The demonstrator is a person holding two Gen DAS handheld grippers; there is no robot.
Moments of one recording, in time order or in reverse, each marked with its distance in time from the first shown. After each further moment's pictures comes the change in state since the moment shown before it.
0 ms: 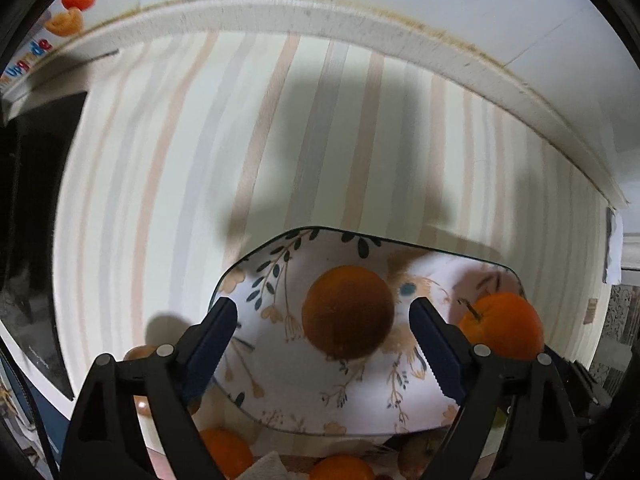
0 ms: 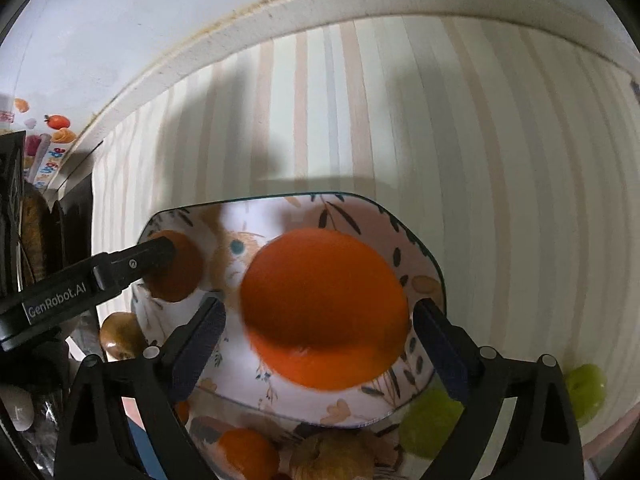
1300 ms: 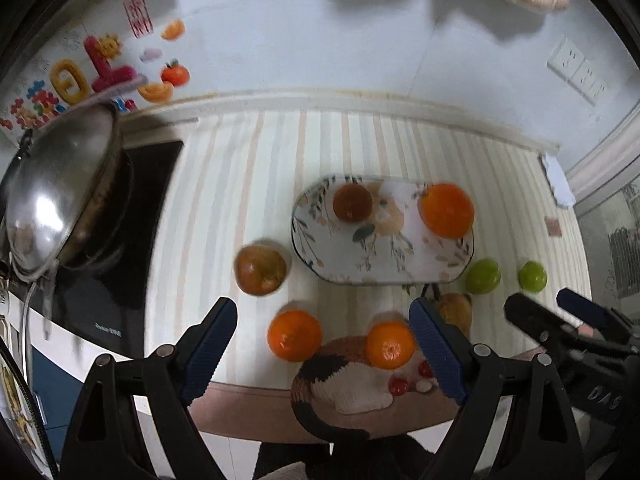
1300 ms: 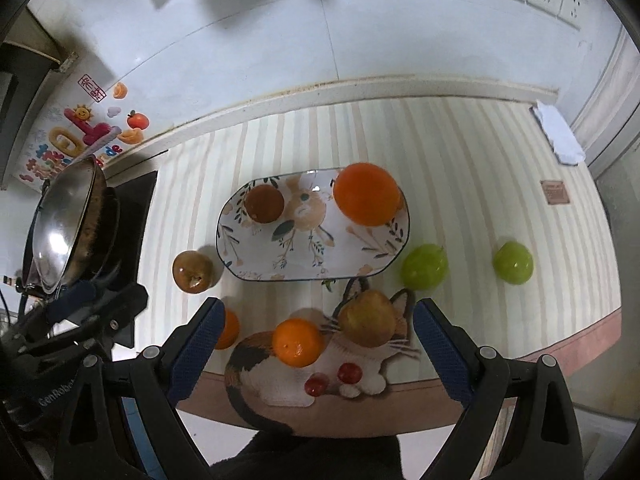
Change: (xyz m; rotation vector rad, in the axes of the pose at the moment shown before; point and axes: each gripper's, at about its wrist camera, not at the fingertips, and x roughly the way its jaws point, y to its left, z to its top) left arm -0.148 0.037 -0.166 0.188 -0.292 0.010; right arm -0.172 0.080 -0.177 -0.008 -0.292 -0.098
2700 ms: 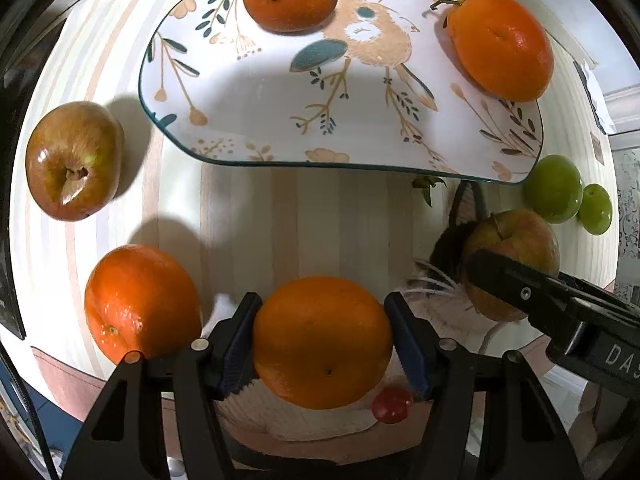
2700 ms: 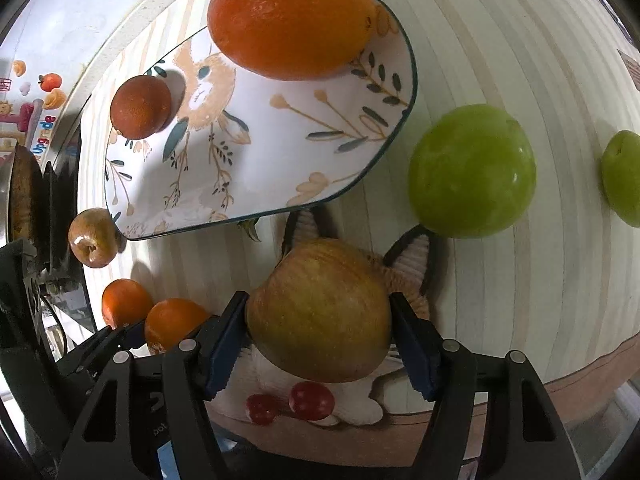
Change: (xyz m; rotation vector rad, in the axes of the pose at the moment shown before) left arm 0.191 -0.052 -0.054 0.007 0.381 -0.087; right arm 0.207 -0.064 -0.022 0.137 0.368 0.094
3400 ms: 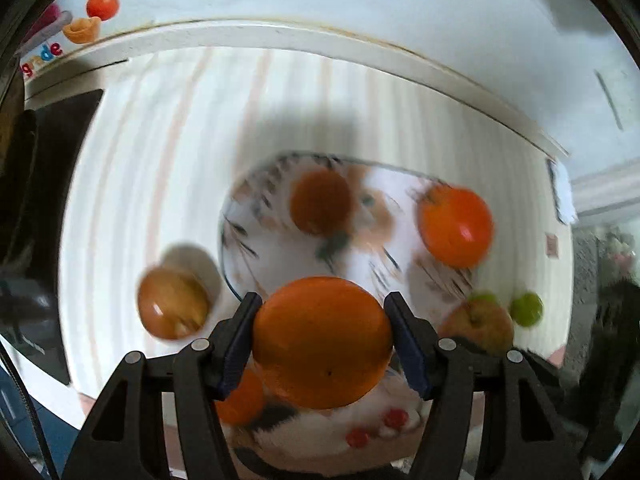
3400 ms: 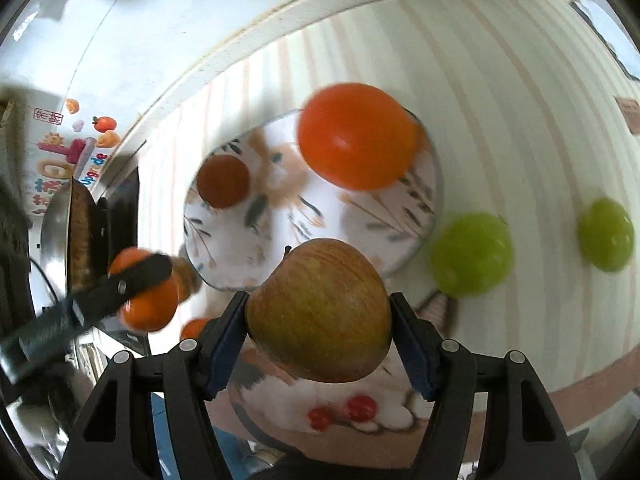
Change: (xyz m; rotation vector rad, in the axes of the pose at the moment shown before) left arm -0.130 0.051 0.082 -0.078 -0.173 -0.072; right arm -0.074 0.026 0.025 -0.011 -0.150 0.134
